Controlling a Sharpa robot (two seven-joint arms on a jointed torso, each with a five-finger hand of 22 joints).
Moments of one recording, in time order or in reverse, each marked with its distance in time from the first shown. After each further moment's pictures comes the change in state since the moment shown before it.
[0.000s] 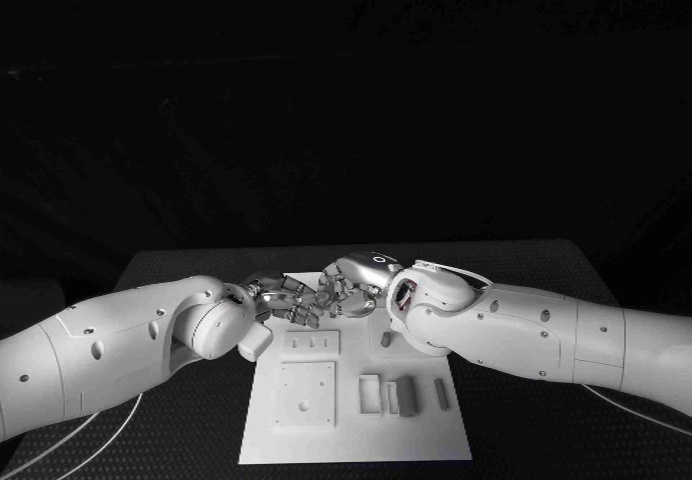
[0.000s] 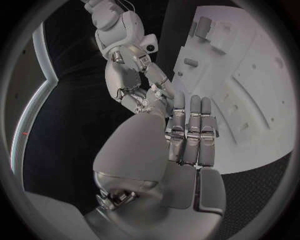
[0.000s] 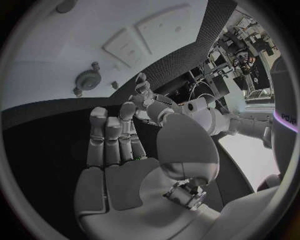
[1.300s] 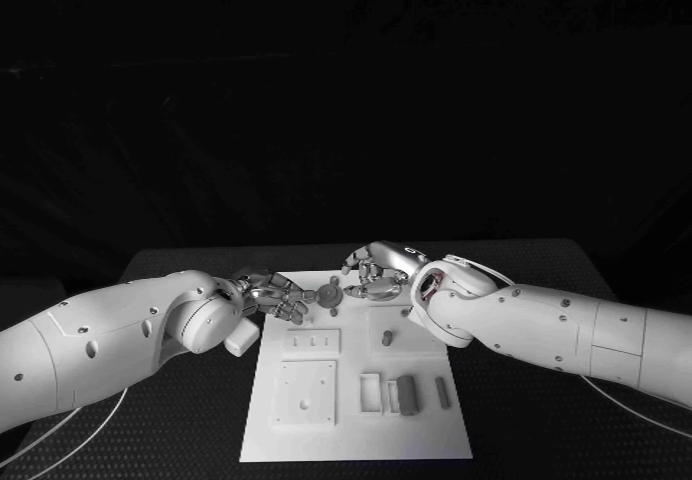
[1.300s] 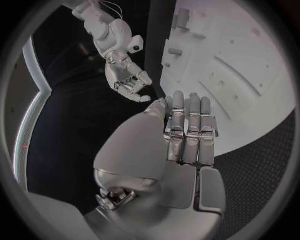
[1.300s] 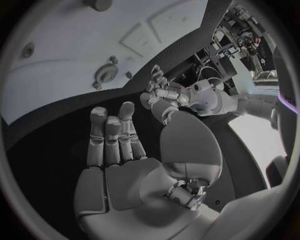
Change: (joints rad) left arm 0.003 -0.016 0.003 -0.048 -0.124 0.016 -0.035; left_hand -0.034 0.028 -0.005 -0.042 -0.023 -0.004 -0.004 0.001 0.000 0.005 -0.005 0.016 0.056 0.009 -0.005 0.000 0.031 0.000 -0.015 -0.015 0.023 0.051; right arm -0.009 -0.054 0.009 -0.074 0.233 -0.095 0.090; right_hand -0.018 -0.068 -0.010 0.067 0.000 -0.016 0.016 -0.078 -0.027 -0.010 0.007 -0.008 0.002 -0.042 0.035 -0.029 -0.007 0.001 -0.018 0.011 -0.037 -0.012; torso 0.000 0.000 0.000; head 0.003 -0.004
